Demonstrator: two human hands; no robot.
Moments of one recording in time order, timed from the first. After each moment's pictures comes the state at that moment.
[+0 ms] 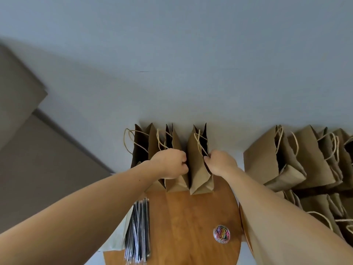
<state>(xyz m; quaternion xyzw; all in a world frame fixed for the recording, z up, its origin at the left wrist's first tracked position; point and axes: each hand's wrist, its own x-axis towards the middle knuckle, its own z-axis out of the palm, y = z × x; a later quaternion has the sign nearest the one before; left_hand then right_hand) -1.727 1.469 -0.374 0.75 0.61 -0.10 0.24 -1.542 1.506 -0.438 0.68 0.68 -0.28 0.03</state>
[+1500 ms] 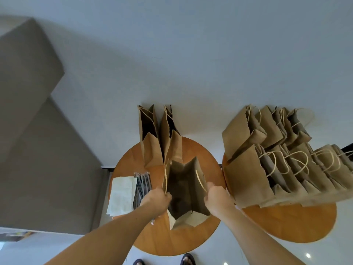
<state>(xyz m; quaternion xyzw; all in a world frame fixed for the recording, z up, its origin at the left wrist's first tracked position) -1.791 1.231 -0.487 0.55 0.72 0.02 0.42 -1.575 1.226 -0.447 0.73 0.64 -0.23 0.05</state>
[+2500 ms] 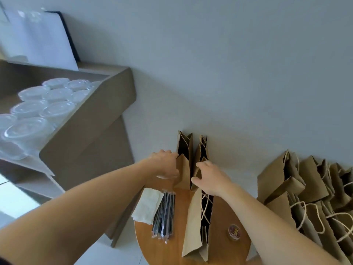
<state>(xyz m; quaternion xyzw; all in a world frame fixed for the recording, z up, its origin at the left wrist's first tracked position) -1.834 1.269 -0.296 0.69 0.71 -0.07 0.09 -1.640 1.293 -0.317 0.49 0.85 -0.20 0.00</state>
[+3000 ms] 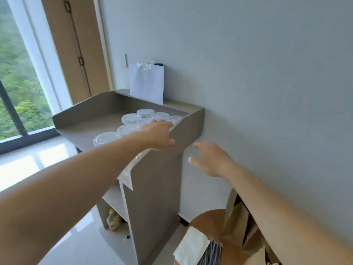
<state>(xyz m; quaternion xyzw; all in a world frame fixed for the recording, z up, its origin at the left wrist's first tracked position) -2.035 1.177 -0.113 0.54 0.84 0.05 -0.05 -1.853 1.277 -0.158 0.29 0.94 -0.13 -0.09</state>
